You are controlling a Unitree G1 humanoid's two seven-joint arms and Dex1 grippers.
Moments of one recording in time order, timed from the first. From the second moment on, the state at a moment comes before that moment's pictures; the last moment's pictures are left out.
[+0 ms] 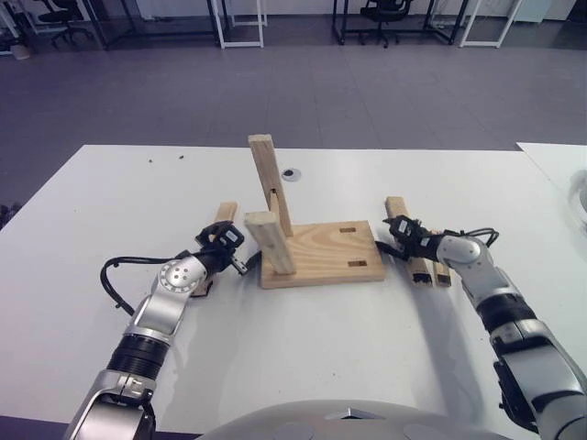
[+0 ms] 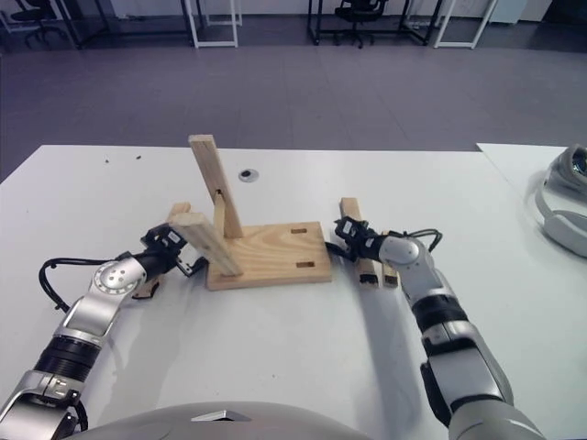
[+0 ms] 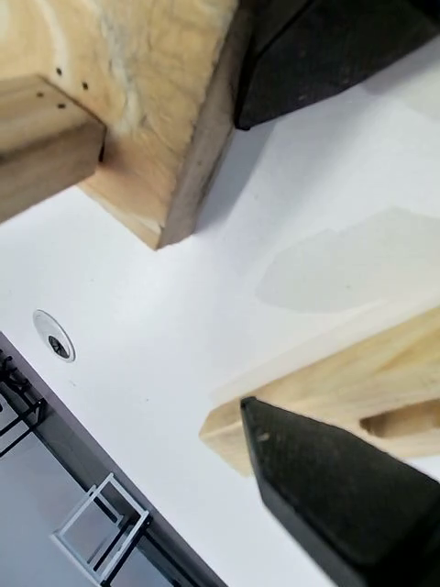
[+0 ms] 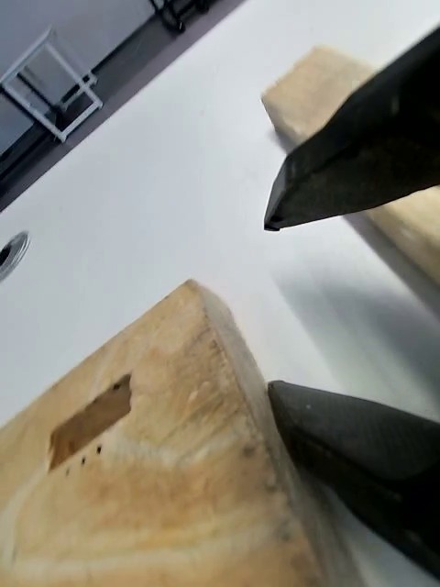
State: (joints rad) left arm -0.17 0.47 -0.15 0.17 0.05 0.15 -0.52; right arm -0.38 -0.53 0.21 0.57 -0.06 -0.19 0.79
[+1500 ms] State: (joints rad) left arm -0.28 0.31 -0.19 0.35 0.13 0.08 -0.38; right arm -0.30 -0.38 0.24 0.32 -0.12 0.07 0.66
